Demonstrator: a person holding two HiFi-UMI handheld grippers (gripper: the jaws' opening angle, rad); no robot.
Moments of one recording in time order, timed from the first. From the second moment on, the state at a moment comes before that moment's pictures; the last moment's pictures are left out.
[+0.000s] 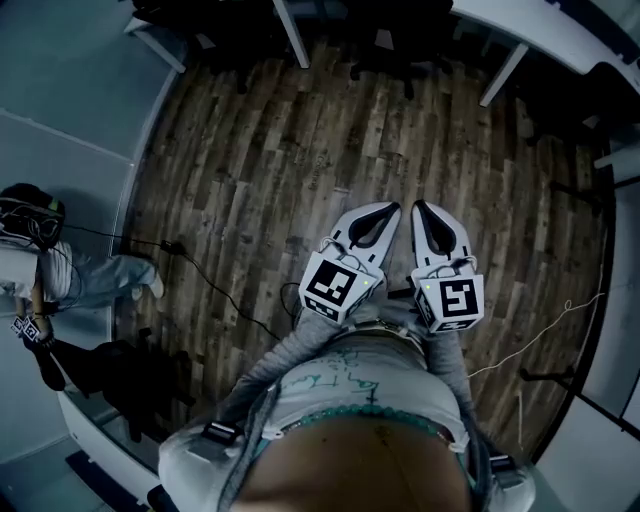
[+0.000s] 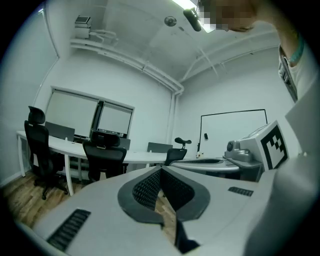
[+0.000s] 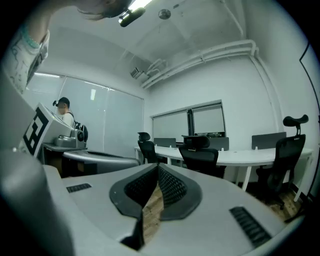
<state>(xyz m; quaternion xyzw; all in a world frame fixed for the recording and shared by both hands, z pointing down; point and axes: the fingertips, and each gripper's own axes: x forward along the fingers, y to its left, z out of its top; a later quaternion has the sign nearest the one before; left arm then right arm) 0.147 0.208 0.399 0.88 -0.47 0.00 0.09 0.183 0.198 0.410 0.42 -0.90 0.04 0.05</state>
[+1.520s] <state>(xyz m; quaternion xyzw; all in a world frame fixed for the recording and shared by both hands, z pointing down) 0.011 0.022 0.386 0.90 -0.44 -0.01 0.08 0.051 0.021 0.398 0.44 -0.90 0.04 0.04</state>
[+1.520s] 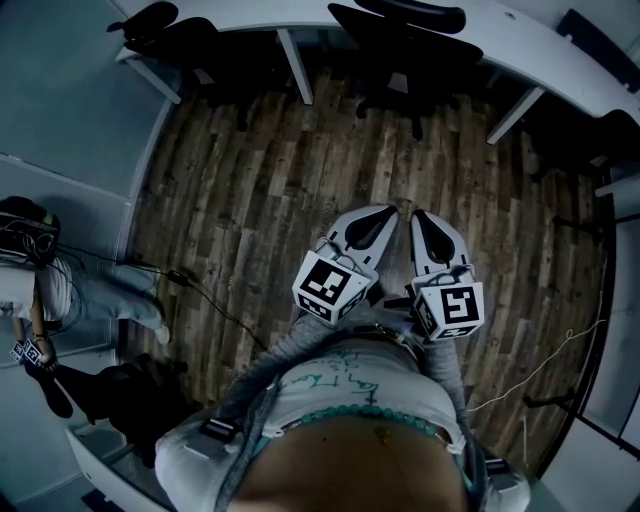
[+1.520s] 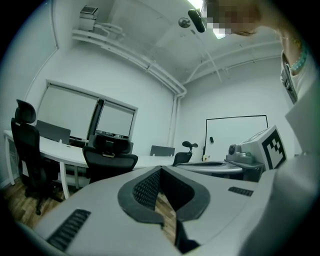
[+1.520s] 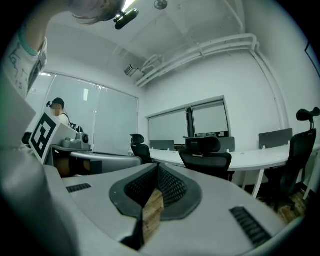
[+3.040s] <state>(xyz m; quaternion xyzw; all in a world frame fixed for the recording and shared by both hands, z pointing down) 0.003 -0.166 0.368 0.87 -0.49 -0.02 0.09 0.046 -0.172 0.369 0.39 -0.92 0.03 0.03</state>
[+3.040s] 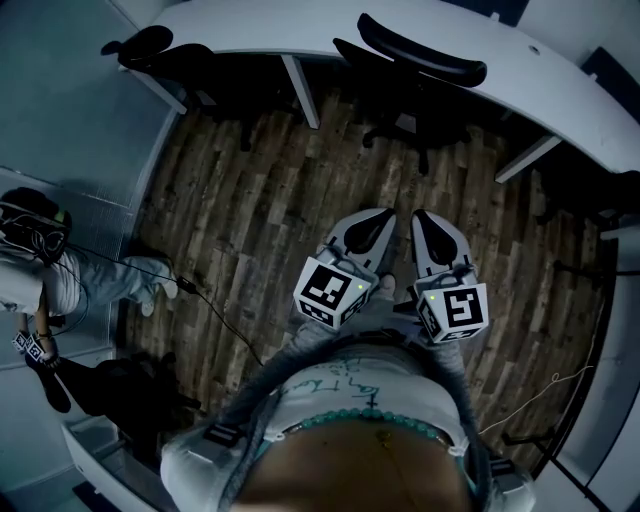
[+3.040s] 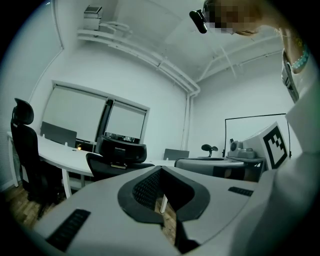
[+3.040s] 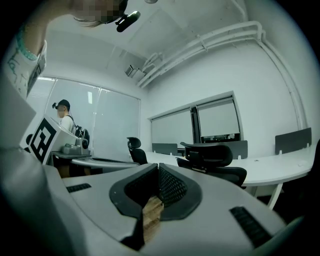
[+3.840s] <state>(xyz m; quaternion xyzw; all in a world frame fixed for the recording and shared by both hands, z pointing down) 0.039 -0.218 0.370 0.86 -0.51 -0.02 0.09 0.074 -0.229 0.372 0.36 -0.93 0.04 0.02</state>
